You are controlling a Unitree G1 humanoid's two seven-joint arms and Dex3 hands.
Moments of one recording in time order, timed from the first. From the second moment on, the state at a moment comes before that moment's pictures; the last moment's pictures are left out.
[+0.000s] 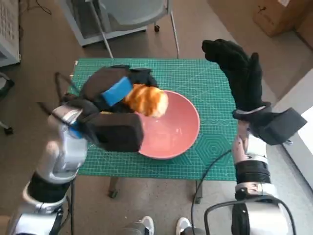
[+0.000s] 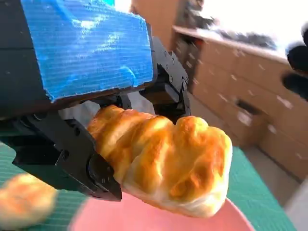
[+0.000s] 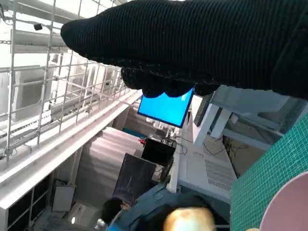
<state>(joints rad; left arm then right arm) -0.73 0.48 -0.29 -0.08 0.59 0.29 -0.49 -0.87 -0.15 -0.19 0.88 0.27 -0.75 0.57</state>
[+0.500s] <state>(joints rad) -0.78 0.41 -0.34 0.18 0.57 0.23 -0.53 -0.83 -0.16 -0.21 0.84 0.28 -0.74 0.57</state>
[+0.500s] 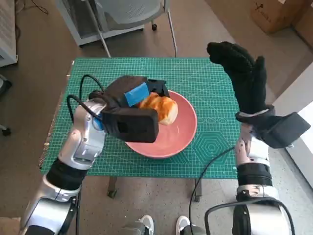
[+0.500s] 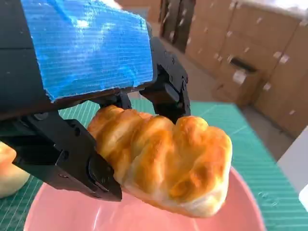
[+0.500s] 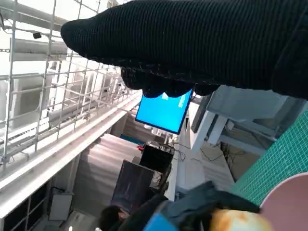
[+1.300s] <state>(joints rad) -0.75 0.45 -0.31 0.12 0.53 0.18 -0.56 -0.80 -0.16 -0.21 0.80 0.27 -0.73 0.53</state>
